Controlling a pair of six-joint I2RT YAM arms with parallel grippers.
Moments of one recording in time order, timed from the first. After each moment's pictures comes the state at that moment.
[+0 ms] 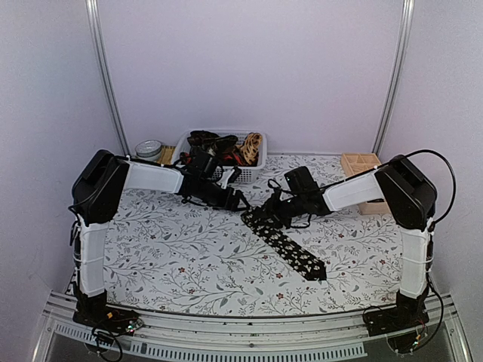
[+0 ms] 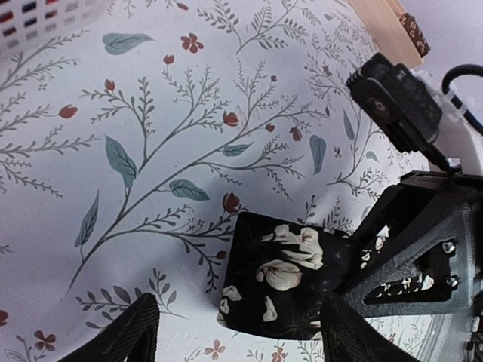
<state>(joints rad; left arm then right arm) -0.60 2.15 1.44 -0.15 0.47 -0.27 0.66 2.06 1.21 0.12 -0.51 1.12</state>
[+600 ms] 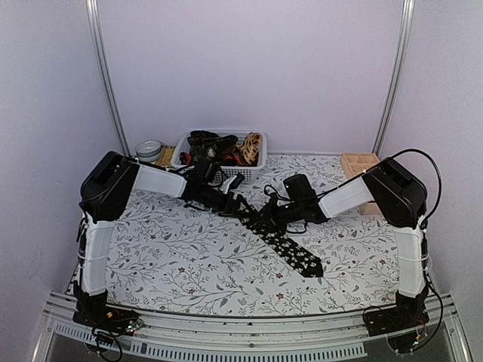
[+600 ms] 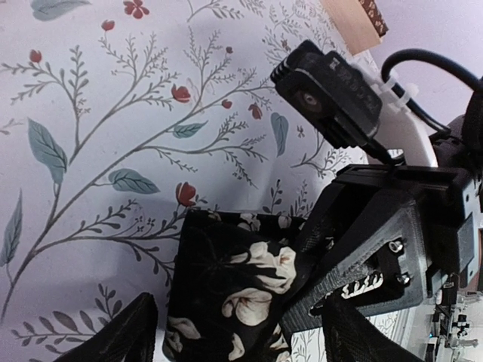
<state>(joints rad) -0.58 2.23 1.45 -0.08 0.69 -0.29 0.67 2.14 1.18 0.29 -0.56 1.17</state>
